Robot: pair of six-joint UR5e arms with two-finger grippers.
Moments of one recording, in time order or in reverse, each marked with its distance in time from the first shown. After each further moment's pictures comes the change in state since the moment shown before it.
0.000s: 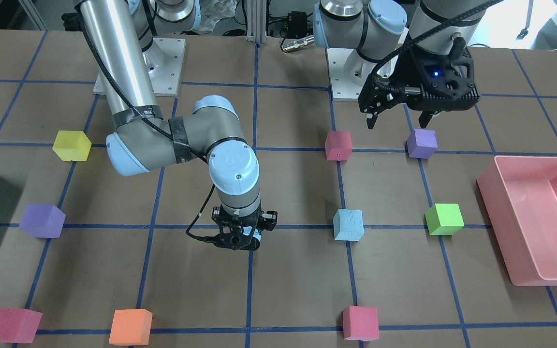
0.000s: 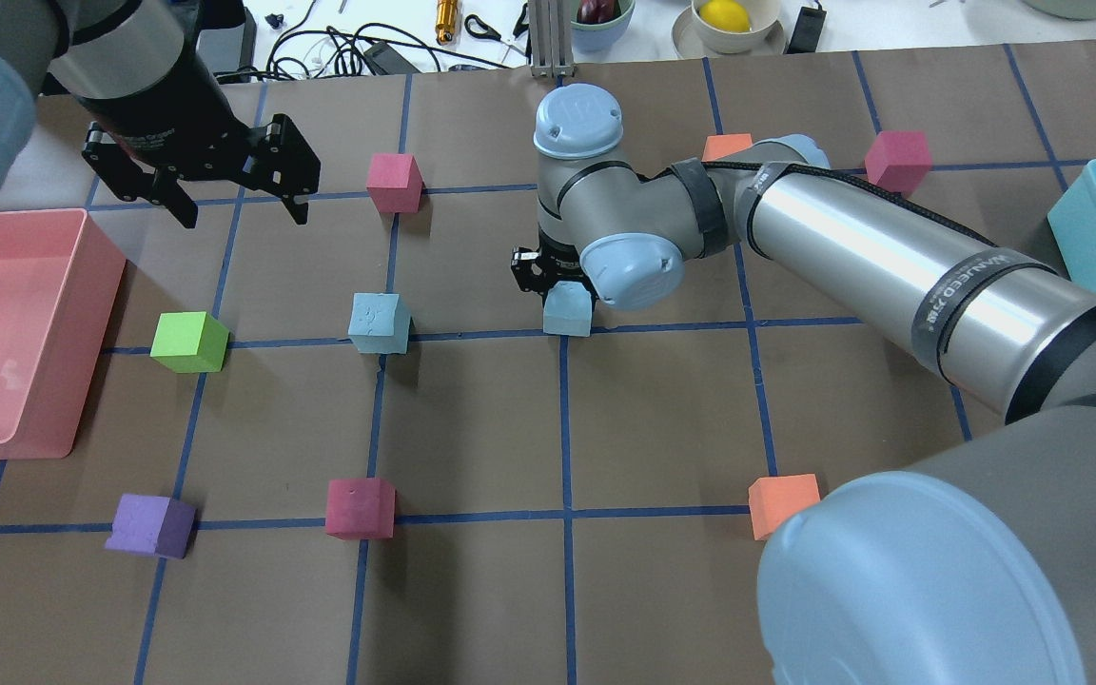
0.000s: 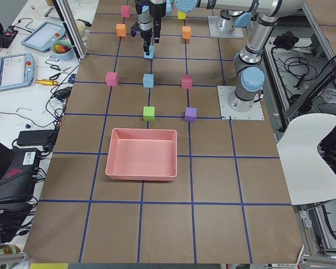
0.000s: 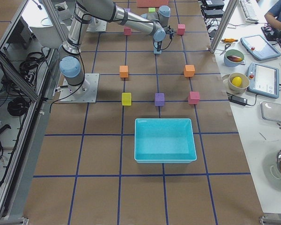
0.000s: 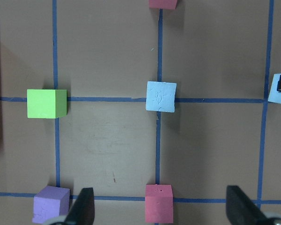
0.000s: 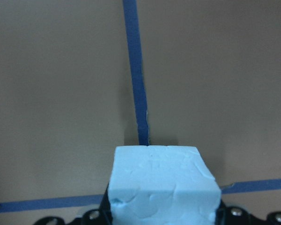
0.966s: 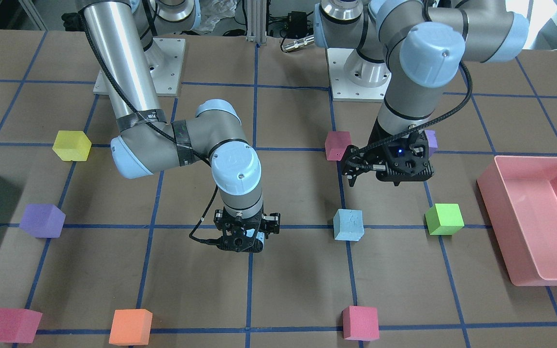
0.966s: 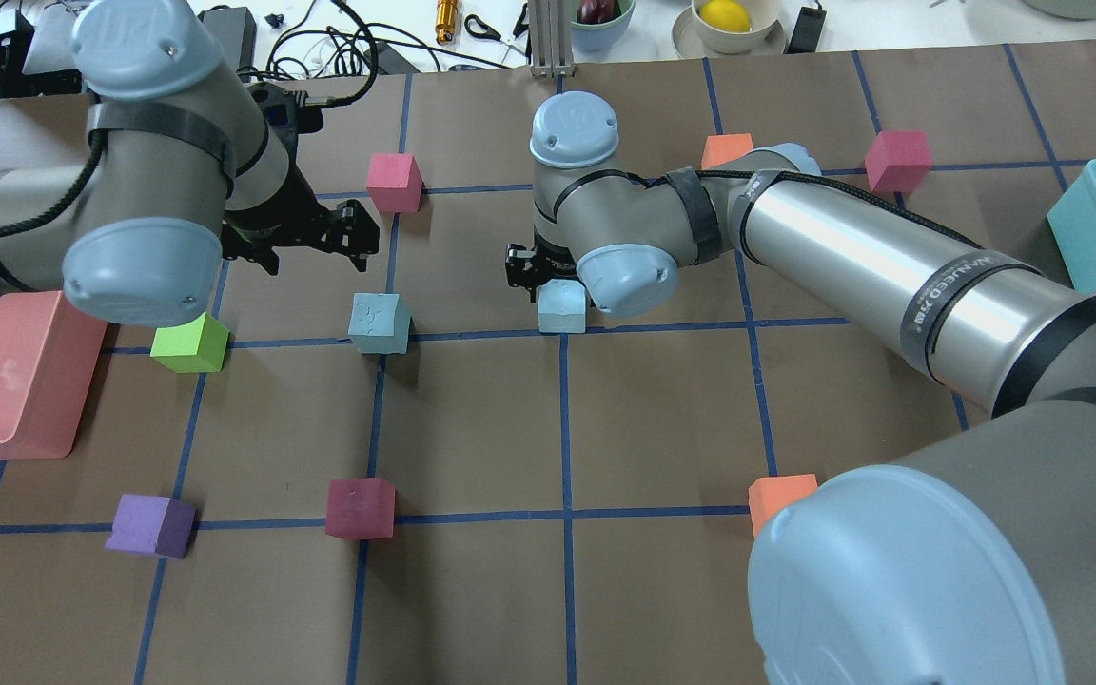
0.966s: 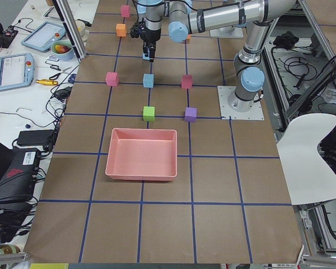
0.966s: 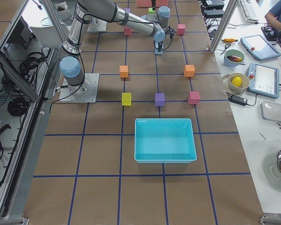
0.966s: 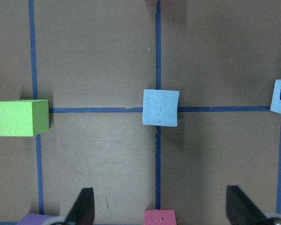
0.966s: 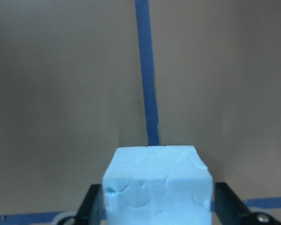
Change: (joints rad) left arm -0.002 -0.110 -0.292 0.474 -0.008 -0.003; right arm 0.003 0.012 0.008 -0.061 -0.001 -0.001
